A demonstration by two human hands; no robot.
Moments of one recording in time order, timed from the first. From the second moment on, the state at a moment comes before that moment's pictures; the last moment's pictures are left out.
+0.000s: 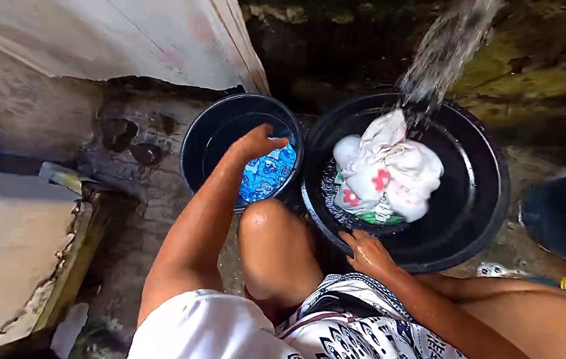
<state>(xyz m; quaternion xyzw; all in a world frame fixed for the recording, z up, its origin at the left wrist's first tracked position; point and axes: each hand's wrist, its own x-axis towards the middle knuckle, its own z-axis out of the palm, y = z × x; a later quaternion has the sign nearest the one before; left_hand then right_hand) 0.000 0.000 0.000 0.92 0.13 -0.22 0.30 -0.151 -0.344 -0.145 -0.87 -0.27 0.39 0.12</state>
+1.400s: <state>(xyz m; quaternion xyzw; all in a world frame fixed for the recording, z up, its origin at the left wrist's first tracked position) -0.059 0.144 0.055 0.78 0.38 0.13 0.48 -0.041 -0.189 -0.062 -0.43 0.21 0.45 0.76</state>
